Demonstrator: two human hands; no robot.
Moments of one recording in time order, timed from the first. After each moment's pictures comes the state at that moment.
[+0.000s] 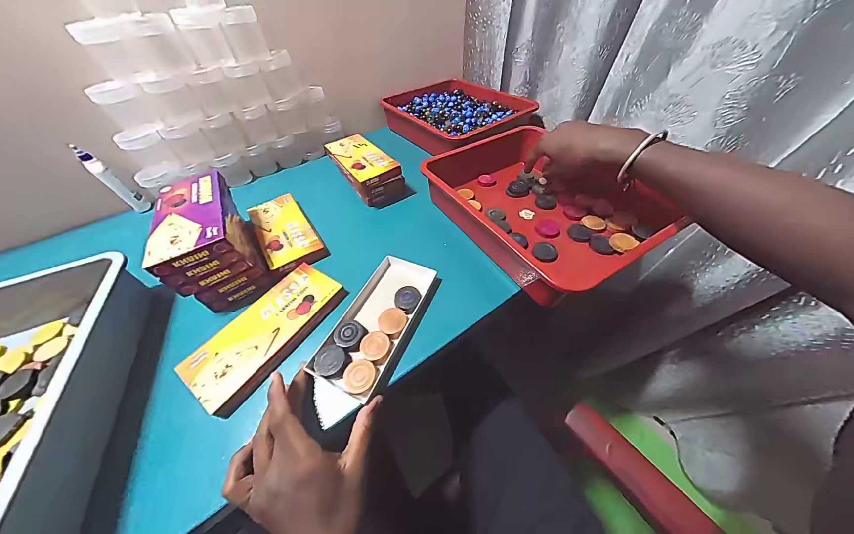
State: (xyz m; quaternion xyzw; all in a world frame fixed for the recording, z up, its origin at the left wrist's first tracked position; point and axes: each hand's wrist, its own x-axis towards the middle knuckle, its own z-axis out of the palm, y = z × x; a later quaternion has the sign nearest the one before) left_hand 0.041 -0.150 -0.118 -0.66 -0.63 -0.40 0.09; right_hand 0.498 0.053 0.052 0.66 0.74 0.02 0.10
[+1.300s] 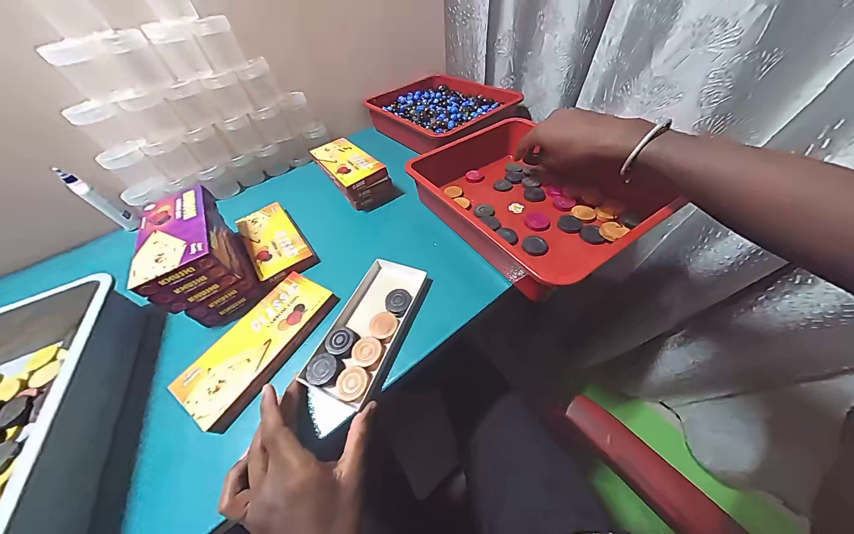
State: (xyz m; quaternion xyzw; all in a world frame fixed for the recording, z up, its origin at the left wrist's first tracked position) left_hand 0.040 -0.150 -0.117 -0.67 -0.62 -0.40 0.08; right_hand 0.499 0.025 0.053 0.65 0.75 0.07 0.05
